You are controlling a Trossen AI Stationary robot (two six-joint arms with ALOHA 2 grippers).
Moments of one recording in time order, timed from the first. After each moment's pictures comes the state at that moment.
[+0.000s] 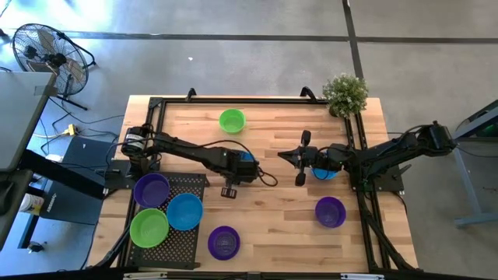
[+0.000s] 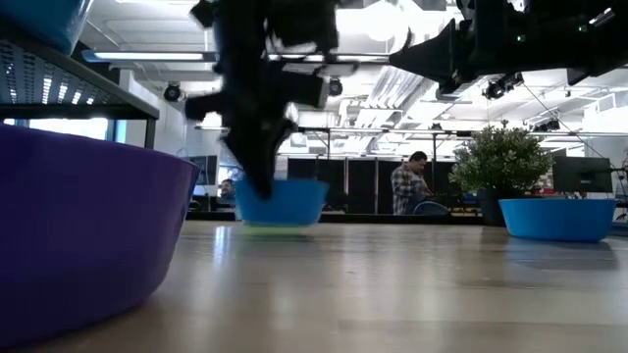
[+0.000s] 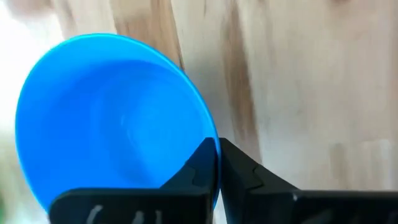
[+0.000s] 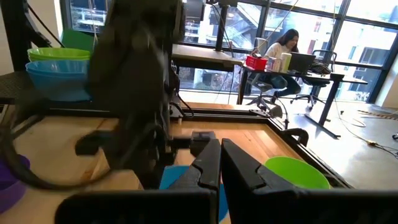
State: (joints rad) left arm -0.09 1.88 1.38 -0.80 -0.12 0.14; right arm 0.07 1.19 0.35 0.87 0.24 -0.10
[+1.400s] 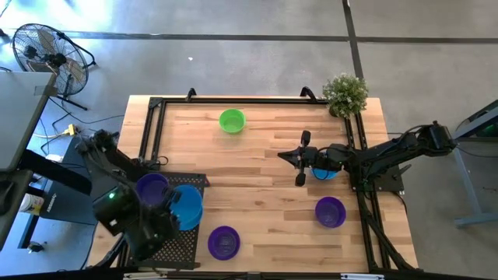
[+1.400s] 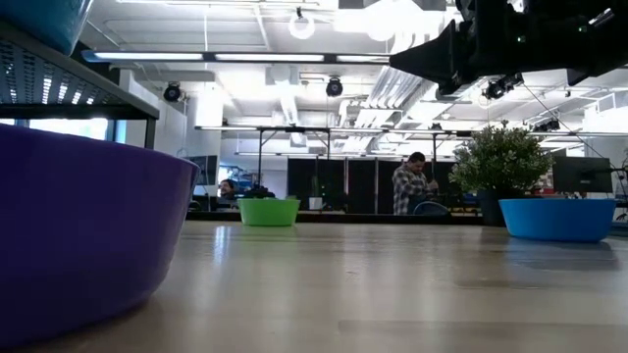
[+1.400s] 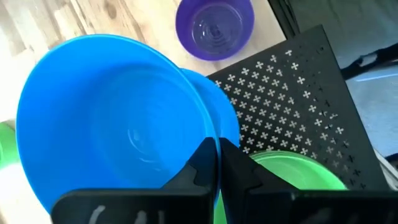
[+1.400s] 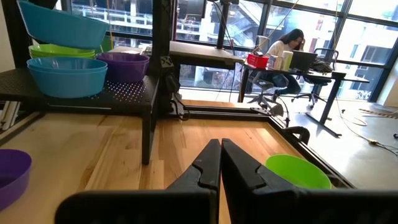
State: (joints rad) left arm -0.90 1.56 1.83 -1.57 -0.25 -0.41; right arm 0.07 1.19 0.35 0.86 0.23 -0.10
